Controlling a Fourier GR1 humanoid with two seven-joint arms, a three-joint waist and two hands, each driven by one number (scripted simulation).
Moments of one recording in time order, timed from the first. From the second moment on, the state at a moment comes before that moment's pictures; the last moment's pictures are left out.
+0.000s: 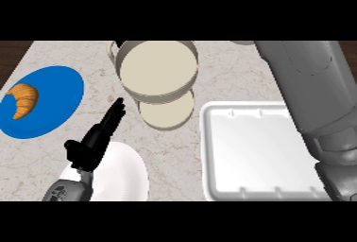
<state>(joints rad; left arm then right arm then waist) -0.11 0.16 -0.15 -1.39 0.07 -0.04 -0.07 -1.32 -0.19 0.02 -0.95 0.33 0.33 0.36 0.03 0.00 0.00</state>
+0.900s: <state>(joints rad) -0.13 0.15 -0.13 -1.36 0.06 -0.08 -0.08 -1.51 -0.01 0.09 -0.52 0.27 0.15 0.24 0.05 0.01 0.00</state>
